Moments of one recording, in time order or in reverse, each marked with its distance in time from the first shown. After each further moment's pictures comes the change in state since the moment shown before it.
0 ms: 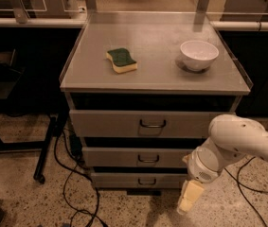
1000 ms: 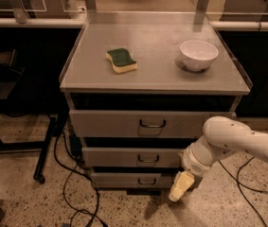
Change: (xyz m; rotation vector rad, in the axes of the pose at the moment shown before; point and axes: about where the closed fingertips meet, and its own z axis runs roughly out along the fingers) arm -0.006 -0.056 0.046 0.024 -0.071 0.046
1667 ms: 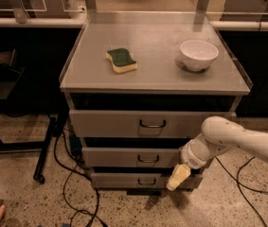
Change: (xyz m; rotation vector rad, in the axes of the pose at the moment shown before) arm 0.011 -0.054 0.030 0.035 -0.040 0.069
